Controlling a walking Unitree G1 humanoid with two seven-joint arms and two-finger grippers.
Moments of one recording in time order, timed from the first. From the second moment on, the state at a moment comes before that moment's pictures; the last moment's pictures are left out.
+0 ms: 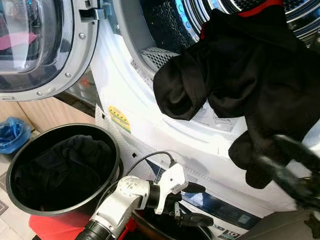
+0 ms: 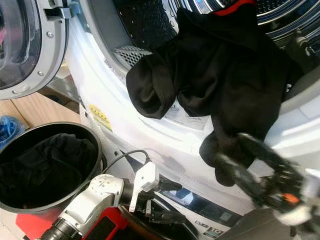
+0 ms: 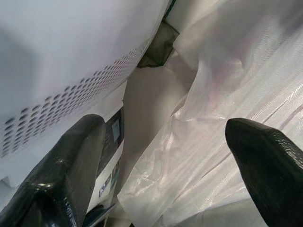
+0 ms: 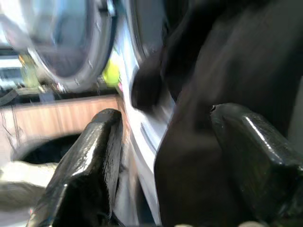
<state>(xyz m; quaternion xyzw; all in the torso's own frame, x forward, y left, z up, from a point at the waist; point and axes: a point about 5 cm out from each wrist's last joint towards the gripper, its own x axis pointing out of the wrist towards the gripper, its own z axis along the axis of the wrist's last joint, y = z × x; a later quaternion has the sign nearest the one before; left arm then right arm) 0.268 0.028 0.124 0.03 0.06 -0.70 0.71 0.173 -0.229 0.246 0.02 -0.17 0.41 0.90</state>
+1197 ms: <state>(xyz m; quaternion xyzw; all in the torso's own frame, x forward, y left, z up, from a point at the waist) 0.266 0.027 0.124 0.03 0.06 -0.71 0.70 0.142 -0.232 0.261 0.06 -0.23 0.42 0.87</state>
